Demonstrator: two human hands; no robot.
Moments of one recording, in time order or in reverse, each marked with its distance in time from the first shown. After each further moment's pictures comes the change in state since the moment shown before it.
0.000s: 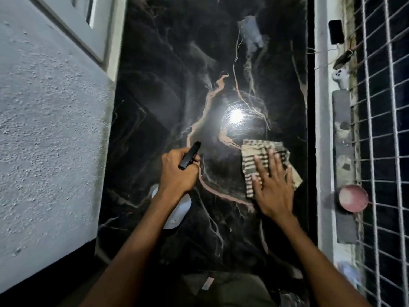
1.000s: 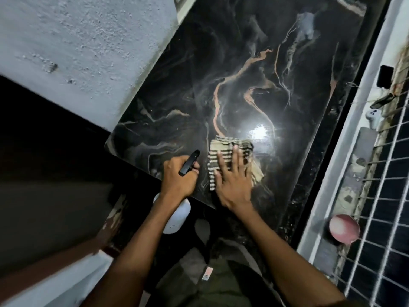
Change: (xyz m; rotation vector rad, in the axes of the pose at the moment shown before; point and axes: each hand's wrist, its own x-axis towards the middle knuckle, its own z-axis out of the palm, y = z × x) left_hand -0.226 -0.060 0.056 -0.114 0.314 -0.303; right_hand -0.124 -0.043 0.041 0.001 -0.007 -0.455
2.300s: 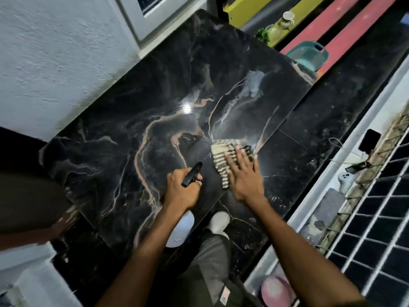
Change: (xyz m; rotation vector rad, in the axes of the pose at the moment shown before) left_hand 0.019 0.237 0.240 -0.159 0.160 -0.201; right_hand 0.198 0.330 -0.133 -0.095 -0.151 -0.397
